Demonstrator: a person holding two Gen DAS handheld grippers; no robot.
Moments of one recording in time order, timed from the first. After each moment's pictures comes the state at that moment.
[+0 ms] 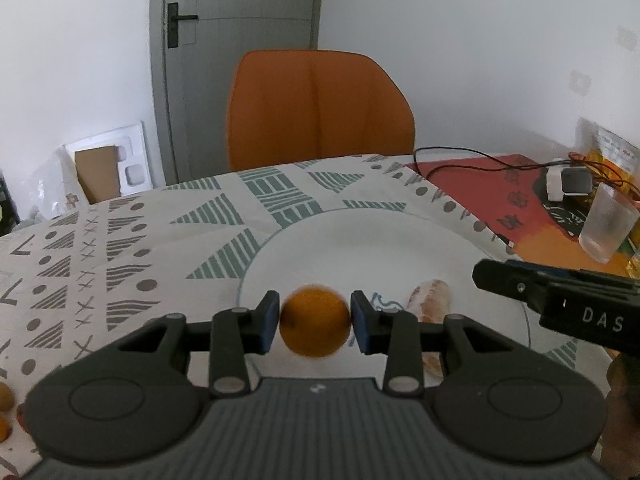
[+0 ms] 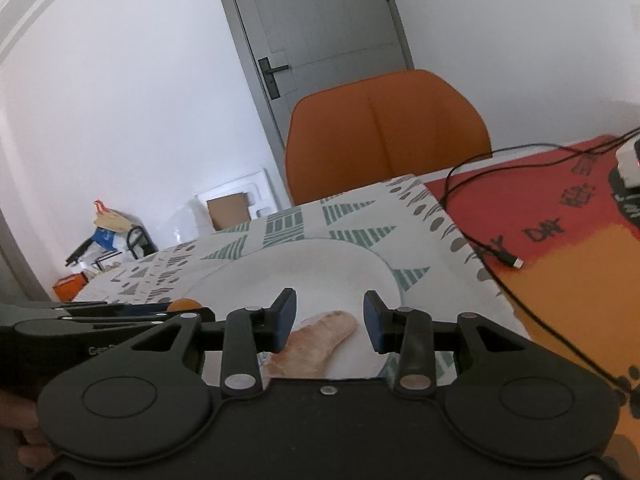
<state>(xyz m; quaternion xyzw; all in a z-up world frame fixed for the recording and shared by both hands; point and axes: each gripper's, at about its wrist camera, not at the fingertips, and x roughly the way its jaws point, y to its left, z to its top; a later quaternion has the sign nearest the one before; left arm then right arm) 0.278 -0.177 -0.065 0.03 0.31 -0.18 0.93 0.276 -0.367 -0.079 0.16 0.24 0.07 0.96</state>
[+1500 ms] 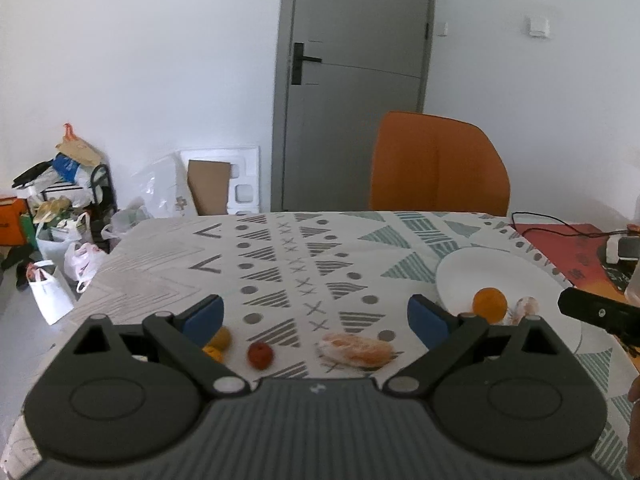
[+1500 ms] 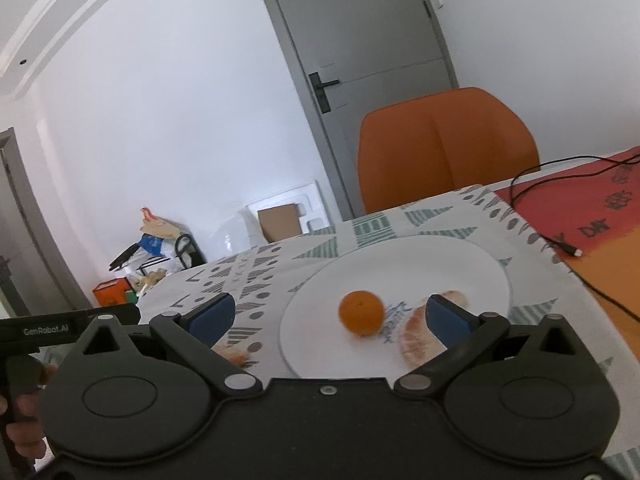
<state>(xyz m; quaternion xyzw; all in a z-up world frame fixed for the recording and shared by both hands) 0.193 -0.031 -0.024 -0.03 0.26 -0.04 0.96 0.225 -0.299 -0.051 0.16 0.20 0.13 0.96</state>
